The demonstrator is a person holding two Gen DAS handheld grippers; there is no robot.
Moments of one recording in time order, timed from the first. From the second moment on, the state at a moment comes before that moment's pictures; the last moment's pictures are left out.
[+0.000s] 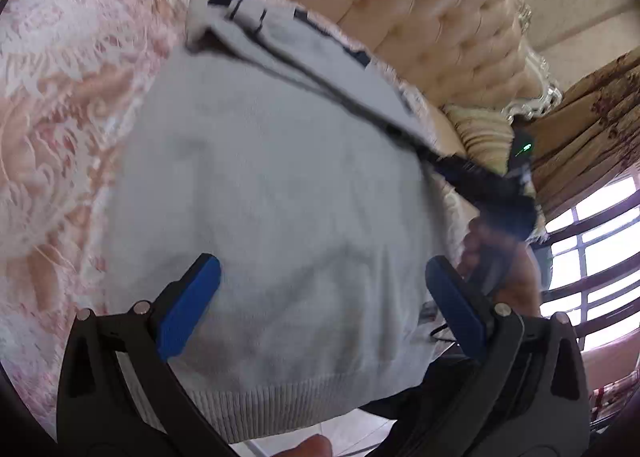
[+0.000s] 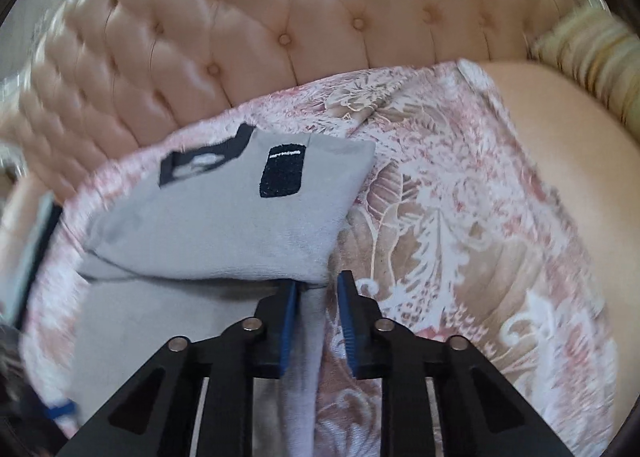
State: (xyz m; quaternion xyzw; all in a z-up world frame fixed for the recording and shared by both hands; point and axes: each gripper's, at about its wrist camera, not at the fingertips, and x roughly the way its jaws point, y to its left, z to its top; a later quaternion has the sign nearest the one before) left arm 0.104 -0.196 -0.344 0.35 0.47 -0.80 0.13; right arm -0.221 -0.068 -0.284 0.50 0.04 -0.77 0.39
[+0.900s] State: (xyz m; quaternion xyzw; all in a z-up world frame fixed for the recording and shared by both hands) left arm 0.107 -0.196 -0.349 0.38 0.42 -0.81 0.13; right arm -0.213 -0.059 -0.288 0.48 0.09 -0.80 0.35
